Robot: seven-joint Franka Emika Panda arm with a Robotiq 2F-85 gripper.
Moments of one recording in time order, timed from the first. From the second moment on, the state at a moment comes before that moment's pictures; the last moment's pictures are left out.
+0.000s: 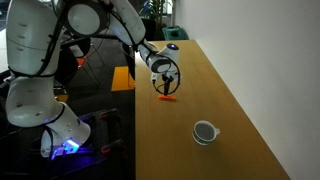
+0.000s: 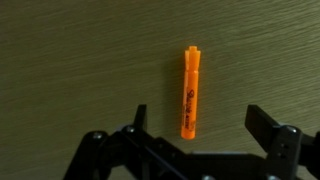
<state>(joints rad) 0.19 0.55 0.02 -2.06 0.08 2.60 0.59</state>
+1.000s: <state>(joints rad) 0.23 0.70 -0.01 -1.95 0.08 2.68 0.59</state>
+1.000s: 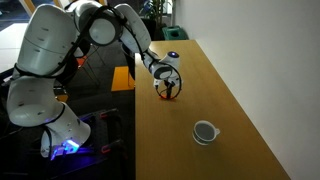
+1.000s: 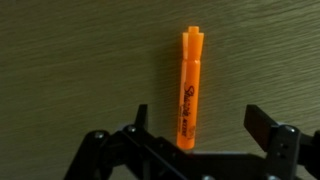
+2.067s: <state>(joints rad) 0.23 0.76 -0.01 -1.90 0.09 2.68 0.59</state>
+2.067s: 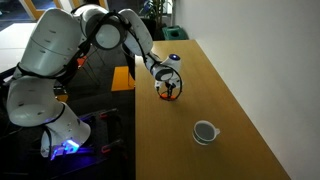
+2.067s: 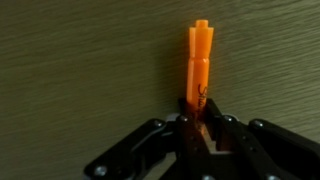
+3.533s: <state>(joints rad) 0.12 0.53 -0.07 -1.90 0.08 2.38 0.50</state>
